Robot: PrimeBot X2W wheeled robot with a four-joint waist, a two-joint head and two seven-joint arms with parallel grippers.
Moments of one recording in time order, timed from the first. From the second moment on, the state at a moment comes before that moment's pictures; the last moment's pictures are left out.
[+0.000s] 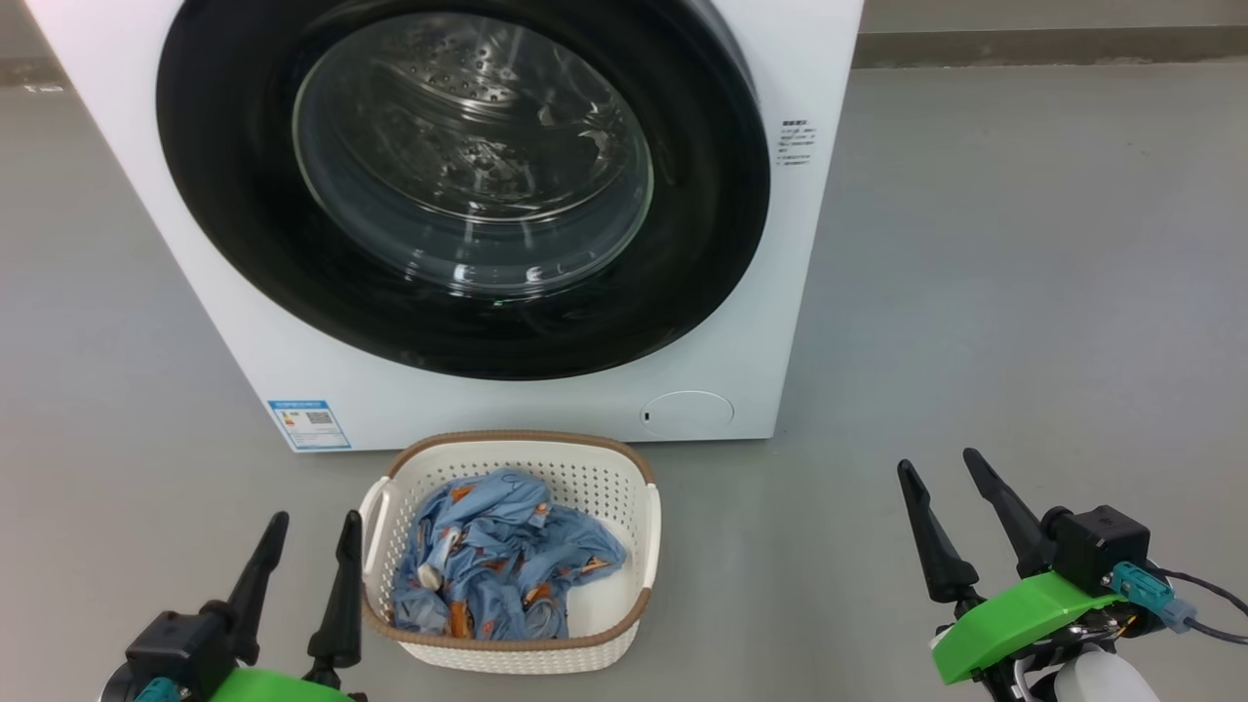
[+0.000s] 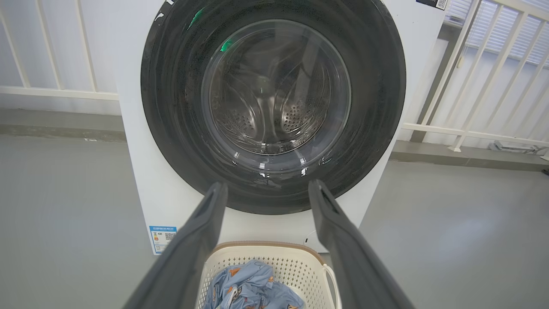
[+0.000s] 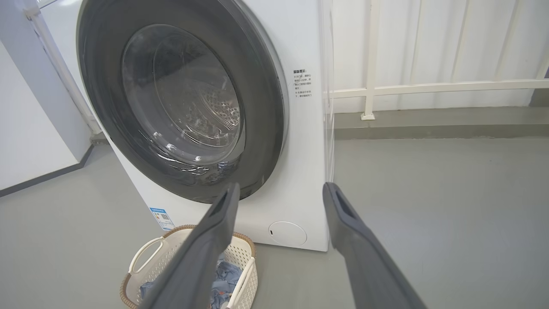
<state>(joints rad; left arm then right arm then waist) -0.07 0.12 -0.13 0.24 -0.34 -0.13 -0.25 -0.17 -0.13 0.07 0.34 0.28 0.13 -0.25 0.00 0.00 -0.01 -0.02</state>
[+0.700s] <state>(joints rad) -0.07 0.13 -0.13 0.24 -0.34 -0.13 -0.25 -0.17 -0.13 0.08 0.34 0.28 0.13 -0.25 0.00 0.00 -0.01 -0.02</state>
